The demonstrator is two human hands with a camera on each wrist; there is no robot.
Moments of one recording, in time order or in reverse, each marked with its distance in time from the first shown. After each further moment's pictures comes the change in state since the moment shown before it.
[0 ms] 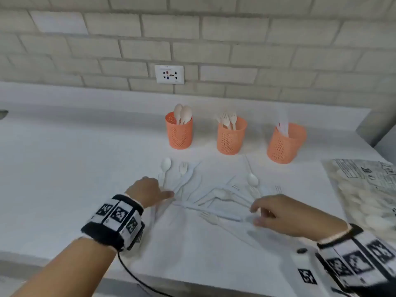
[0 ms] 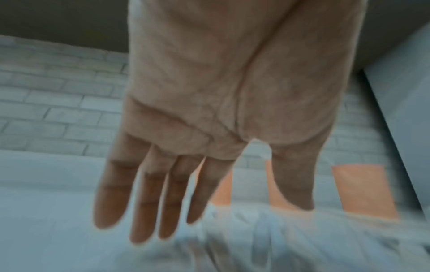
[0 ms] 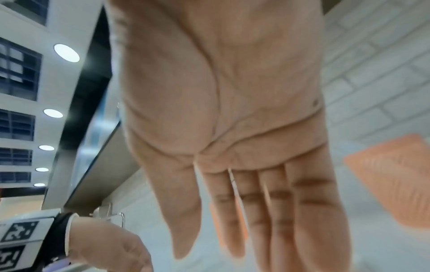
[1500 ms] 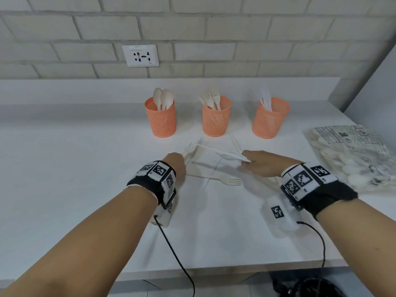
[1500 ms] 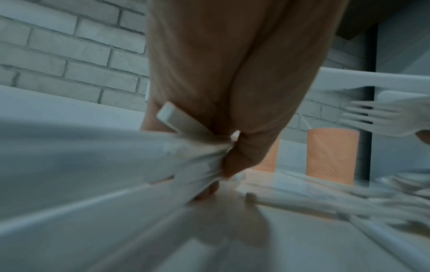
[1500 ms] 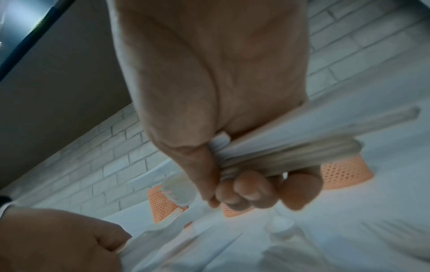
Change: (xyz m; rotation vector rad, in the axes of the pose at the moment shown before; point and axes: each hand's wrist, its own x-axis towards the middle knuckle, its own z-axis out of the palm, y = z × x) left_hand 0.036 0.073 -0.010 -0.139 -0.026 0.173; right_hand 0.060 0.003 -0.020 0.156 0.082 0.212
